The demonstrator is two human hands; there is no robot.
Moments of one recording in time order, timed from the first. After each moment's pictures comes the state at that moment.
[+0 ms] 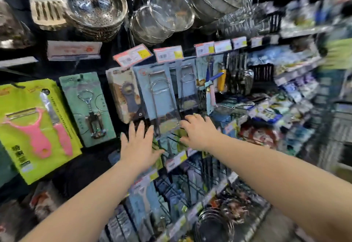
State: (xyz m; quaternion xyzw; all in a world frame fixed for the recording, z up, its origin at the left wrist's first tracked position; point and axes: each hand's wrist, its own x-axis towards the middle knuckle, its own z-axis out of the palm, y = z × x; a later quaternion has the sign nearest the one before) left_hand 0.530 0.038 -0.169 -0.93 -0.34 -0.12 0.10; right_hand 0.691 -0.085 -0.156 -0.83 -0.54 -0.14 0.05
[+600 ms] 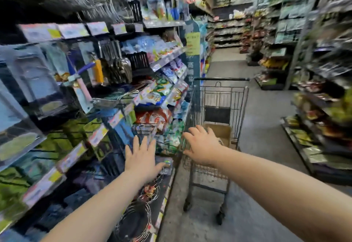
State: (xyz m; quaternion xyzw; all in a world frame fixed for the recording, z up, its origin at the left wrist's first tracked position) left_hand 0.706 -0.192 -0.277 -1.00 -0.04 -0.01 0.05; right_hand 0.749 -0.390 -0.256 -0.97 -0.24 -0.05 -0.01
